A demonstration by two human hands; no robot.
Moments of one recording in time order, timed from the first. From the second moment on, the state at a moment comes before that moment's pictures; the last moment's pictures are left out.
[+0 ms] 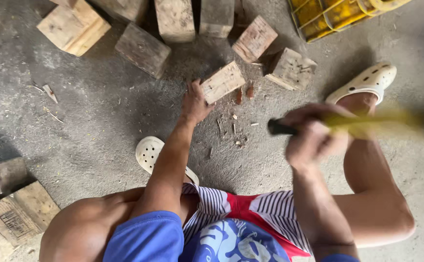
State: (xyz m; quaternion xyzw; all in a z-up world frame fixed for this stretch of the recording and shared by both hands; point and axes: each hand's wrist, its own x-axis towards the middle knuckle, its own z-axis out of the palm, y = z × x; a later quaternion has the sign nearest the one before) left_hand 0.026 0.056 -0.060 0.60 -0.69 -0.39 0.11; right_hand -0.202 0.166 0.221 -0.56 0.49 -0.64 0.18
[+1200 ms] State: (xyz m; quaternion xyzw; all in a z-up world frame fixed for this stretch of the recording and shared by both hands) left_hand 0.018 0.059 -0.052 0.60 -0.72 -0.31 0.16; right_hand -0.182 0.227 0.059 -0.31 0.79 -0.16 0.50
